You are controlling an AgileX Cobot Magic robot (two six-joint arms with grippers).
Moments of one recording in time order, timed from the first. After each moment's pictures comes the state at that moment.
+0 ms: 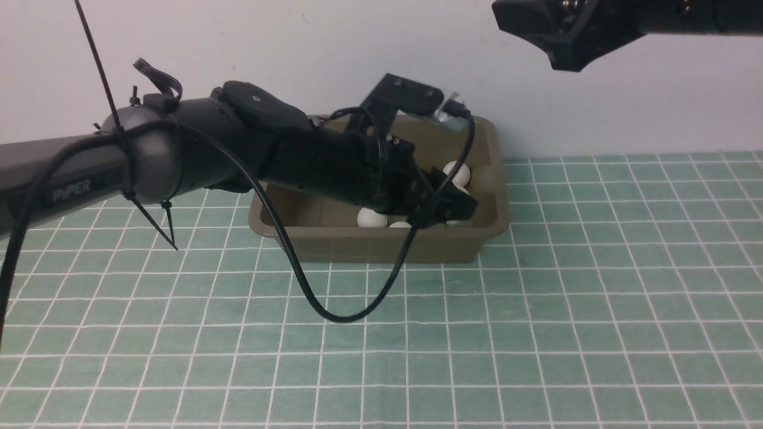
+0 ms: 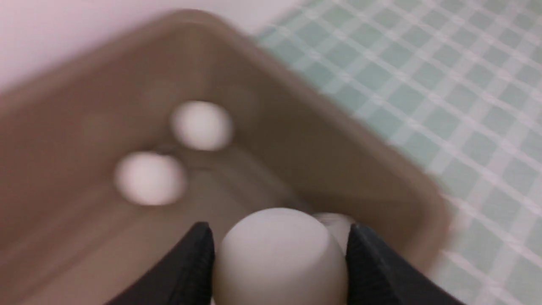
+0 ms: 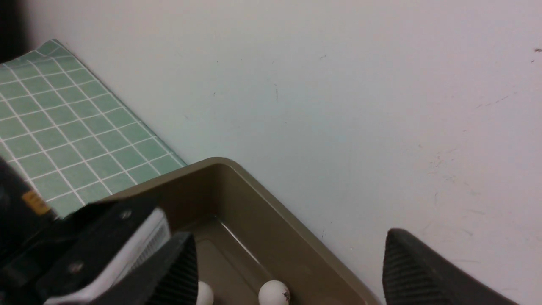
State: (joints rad) right arm 0.34 1.39 -1.37 0.73 0.60 -1.05; left arm -0.35 1.91 -1.40 -1.21 0.48 1.28
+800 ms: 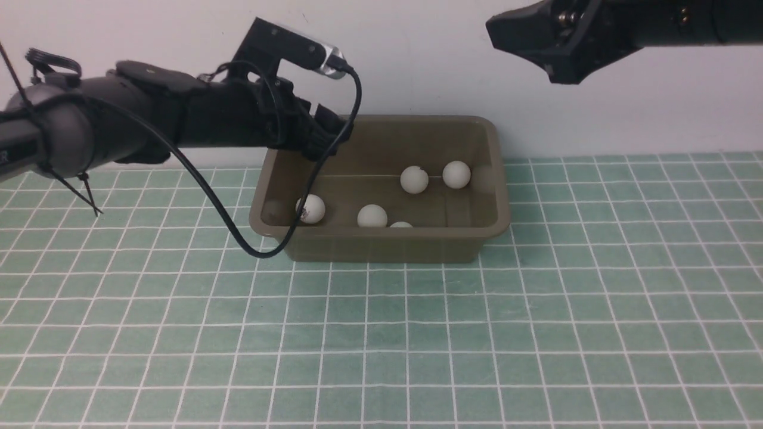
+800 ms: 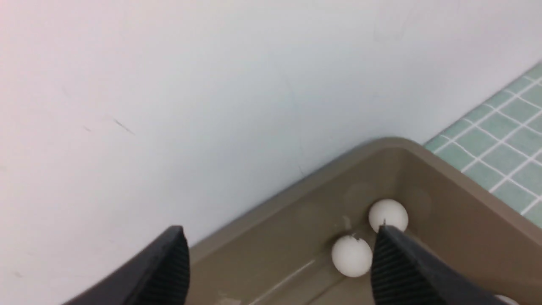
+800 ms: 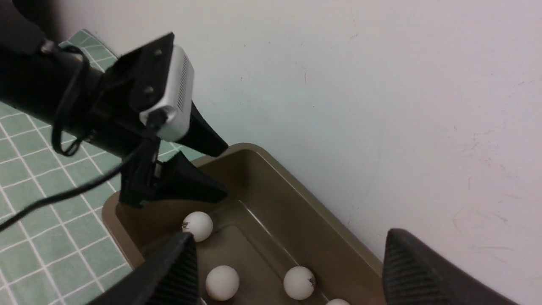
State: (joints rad) right arm 0.33 1.33 -1.37 0.58 0.48 -0.96; left arm -0.17 1.73 -1.40 -1.22 0.36 1.40
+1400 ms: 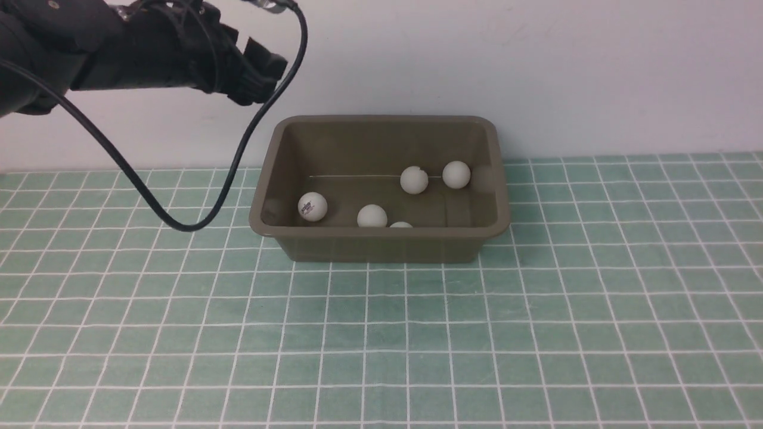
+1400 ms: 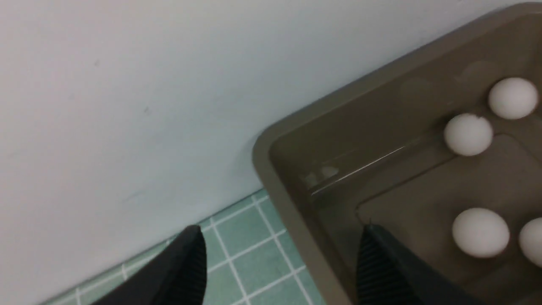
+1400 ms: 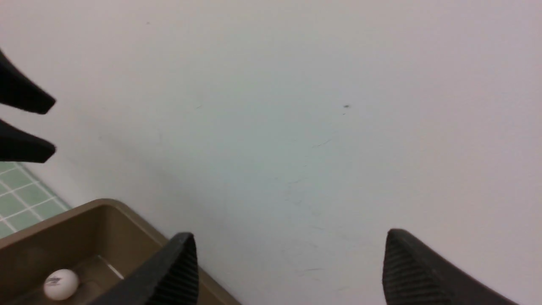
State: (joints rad) right arm 0.30 1.09 -1.37 0.13 0.51 -0.57; left arm -0.07 1.70 -1.39 -0.59 0.40 0.85
